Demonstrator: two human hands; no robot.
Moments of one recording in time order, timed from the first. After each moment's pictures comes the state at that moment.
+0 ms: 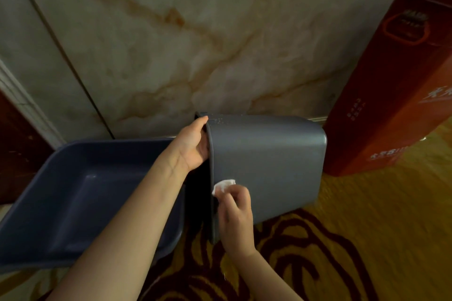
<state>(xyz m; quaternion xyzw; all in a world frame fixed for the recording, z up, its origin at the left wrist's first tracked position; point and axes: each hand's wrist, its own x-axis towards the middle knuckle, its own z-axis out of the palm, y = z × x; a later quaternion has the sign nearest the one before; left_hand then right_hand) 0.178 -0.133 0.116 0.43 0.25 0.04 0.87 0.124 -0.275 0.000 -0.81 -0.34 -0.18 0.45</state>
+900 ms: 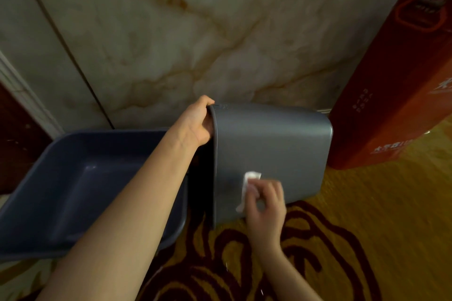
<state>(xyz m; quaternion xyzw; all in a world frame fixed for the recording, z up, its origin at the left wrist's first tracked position) 0.201 -0.123 0.123 0.45 0.28 0.06 0.85 0.127 -0.304 0.019 -0.80 -0.17 -0.16 0.56</state>
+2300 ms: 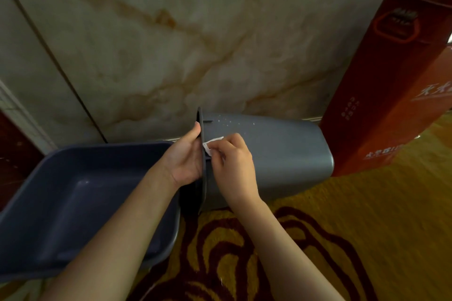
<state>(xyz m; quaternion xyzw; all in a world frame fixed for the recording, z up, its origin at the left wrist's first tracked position) 0.162 -0.127 0.096 0.40 0.16 -0.08 0.90 0.169 -0.250 0.103 -0.83 -0.30 -0.11 0.45</state>
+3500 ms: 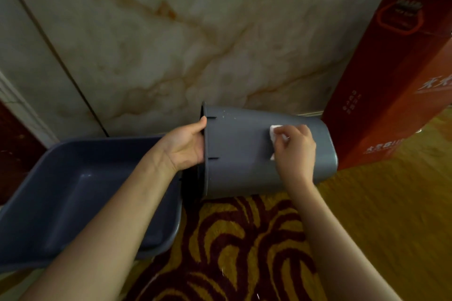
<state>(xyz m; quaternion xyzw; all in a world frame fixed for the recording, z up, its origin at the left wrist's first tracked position) 0.166 -0.120 0.105 0.45 0.17 -0.10 0.87 0.226 -0.318 0.098 -0.89 -0.12 -0.16 0.42</state>
